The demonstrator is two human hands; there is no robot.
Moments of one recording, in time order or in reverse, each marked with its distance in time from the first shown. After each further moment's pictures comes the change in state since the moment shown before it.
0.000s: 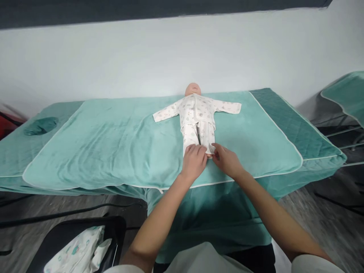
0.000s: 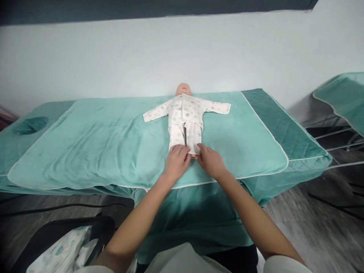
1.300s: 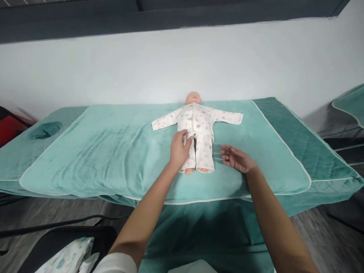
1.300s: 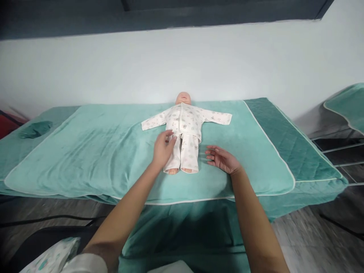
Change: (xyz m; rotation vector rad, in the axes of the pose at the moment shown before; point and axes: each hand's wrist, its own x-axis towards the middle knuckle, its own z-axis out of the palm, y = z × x) left_hand 0.078 -0.067 0.008 -0.313 0.143 -0.455; right_hand 0.051 0.116 -0.010 1.686 -0.413 0.428
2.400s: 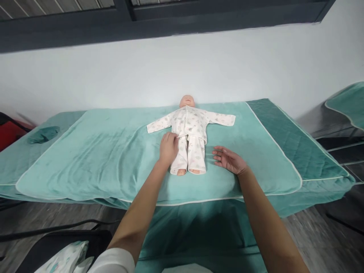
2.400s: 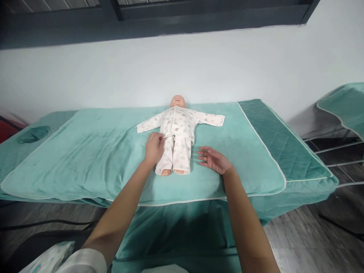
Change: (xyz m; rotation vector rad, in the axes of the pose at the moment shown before) left_hand 0.014 -0.037 0.005 0.293 -0.022 0.149; right_hand 0.003 0.003 -0.004 0.073 -0.078 -0.029
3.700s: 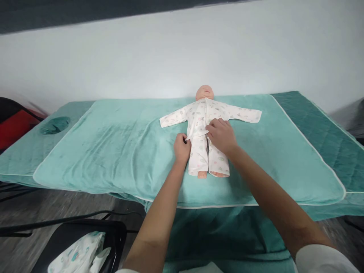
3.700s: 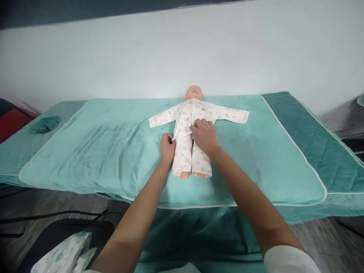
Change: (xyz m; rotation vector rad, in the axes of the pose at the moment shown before) left_hand -0.014 -0.033 0.031 -0.330 0.133 -0.475; right_hand 0.121 -0.020 0.120 -2.218 0.382 -0.810
